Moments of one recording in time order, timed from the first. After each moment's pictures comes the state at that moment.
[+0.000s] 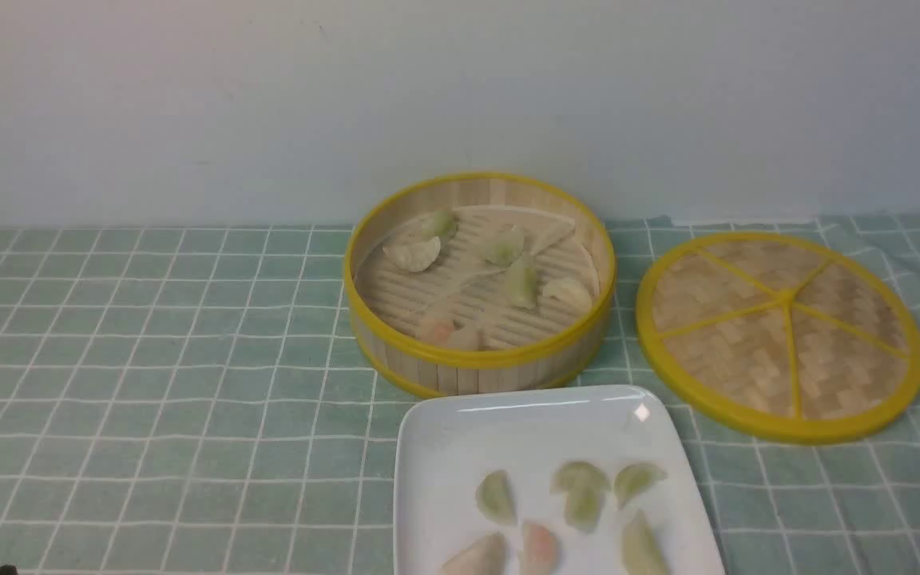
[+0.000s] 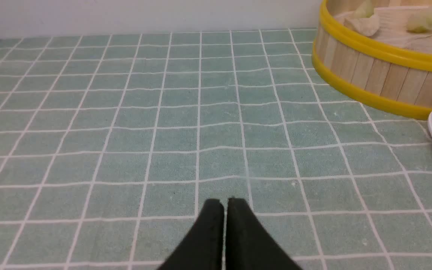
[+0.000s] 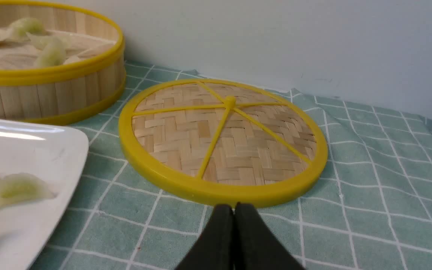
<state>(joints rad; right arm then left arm) 0.04 -0.01 0.02 0.06 0.38 -0.19 -0.04 -0.01 0.03 -0.03 0.37 -0.02</state>
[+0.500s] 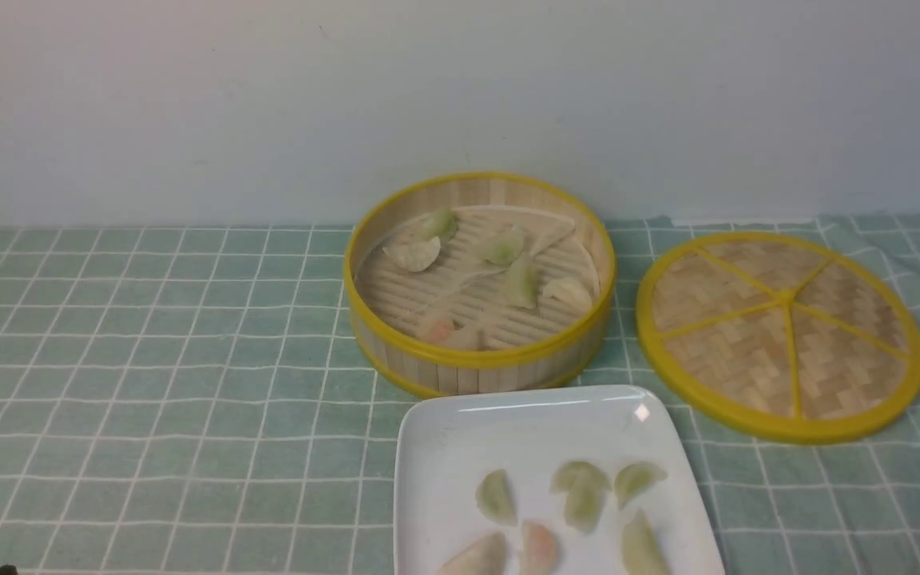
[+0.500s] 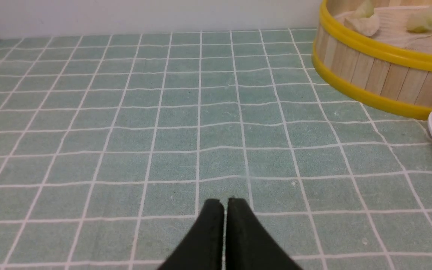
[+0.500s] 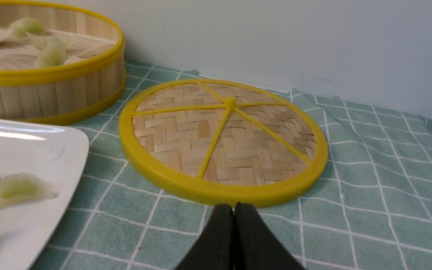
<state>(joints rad) 0.04 -0.01 0.02 0.06 0.38 -0.19 -0.04 -0.01 0.03 -0.03 0.37 -0.02</state>
